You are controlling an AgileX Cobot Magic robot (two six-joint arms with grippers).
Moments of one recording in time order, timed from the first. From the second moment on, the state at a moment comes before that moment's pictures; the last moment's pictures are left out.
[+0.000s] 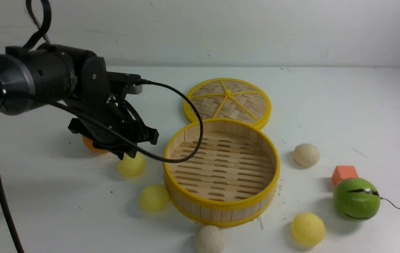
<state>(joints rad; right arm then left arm) 0.04 -0.01 0.02 0.02 0.39 0.10 -0.33 1.85 -1.39 0.01 0.74 -0.13</state>
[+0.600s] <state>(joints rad) 0.04 -0.01 0.02 0.02 0.39 0.10 -0.33 1.94 -1.39 0.04 0.67 -0.13</state>
